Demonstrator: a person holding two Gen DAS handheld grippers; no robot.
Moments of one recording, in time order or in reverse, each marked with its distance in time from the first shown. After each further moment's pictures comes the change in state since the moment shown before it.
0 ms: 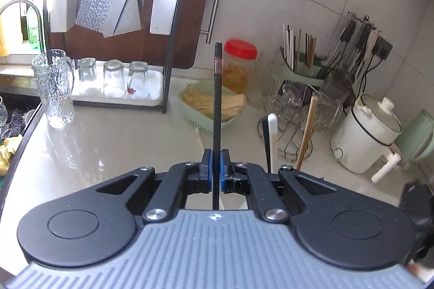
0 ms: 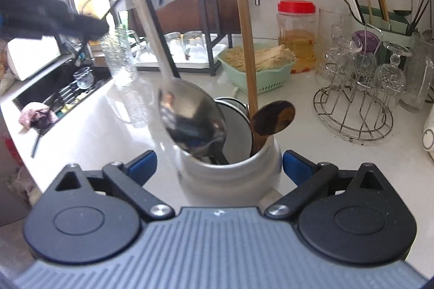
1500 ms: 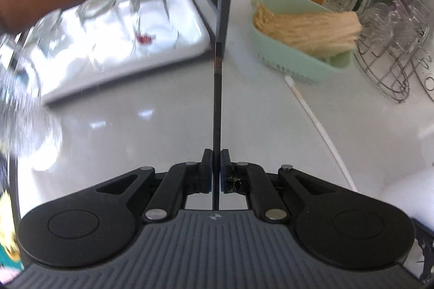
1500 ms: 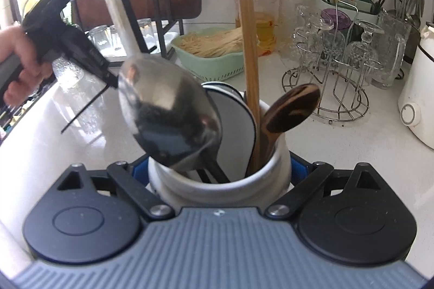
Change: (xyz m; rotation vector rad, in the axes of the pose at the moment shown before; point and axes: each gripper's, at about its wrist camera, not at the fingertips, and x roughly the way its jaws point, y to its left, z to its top) left arm 0.226 0.123 0.045 0.207 0.435 0.047; right arm 0.057 0.017 -0.002 0.087 0.030 -0.259
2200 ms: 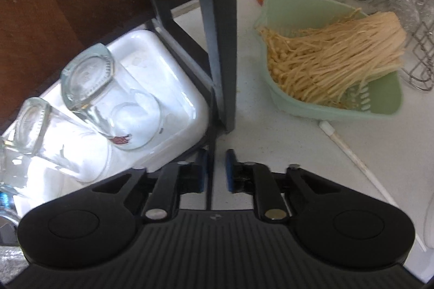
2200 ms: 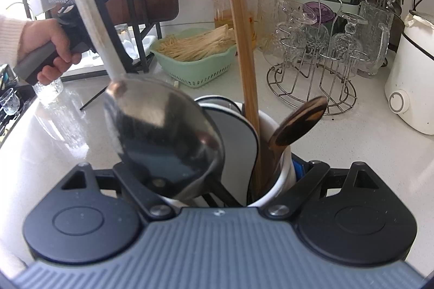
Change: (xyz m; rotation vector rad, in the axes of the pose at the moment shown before) left arm 0.081 -0.004 0.108 0.316 0.050 0.009; right arm 0.010 0.011 0.008 0.086 0.021 -0.111
